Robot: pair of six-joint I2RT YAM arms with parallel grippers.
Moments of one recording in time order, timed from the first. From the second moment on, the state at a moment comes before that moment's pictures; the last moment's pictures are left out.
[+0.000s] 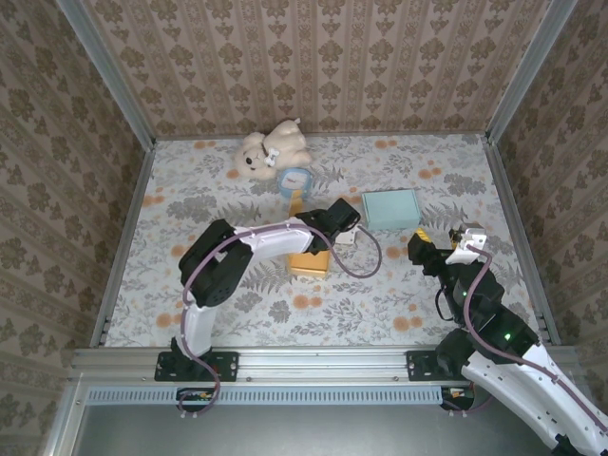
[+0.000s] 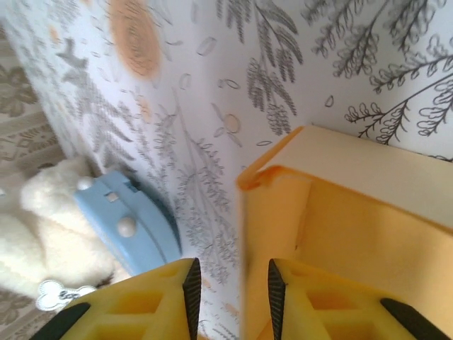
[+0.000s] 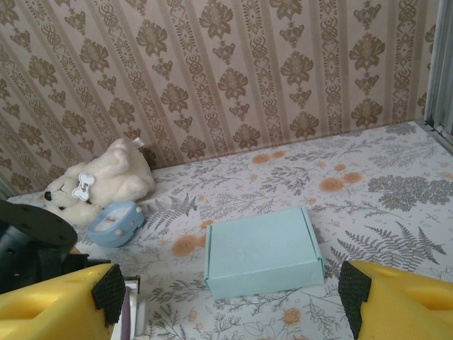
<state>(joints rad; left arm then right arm) -0.96 2.00 1.38 -0.40 -0.58 0.96 0.63 0.30 0.51 -0.35 0.60 0.32</state>
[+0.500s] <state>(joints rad) -0.93 1.70 1.57 -0.66 -0.62 0.37 0.63 0.35 0.51 -0.35 0.59 0.32</state>
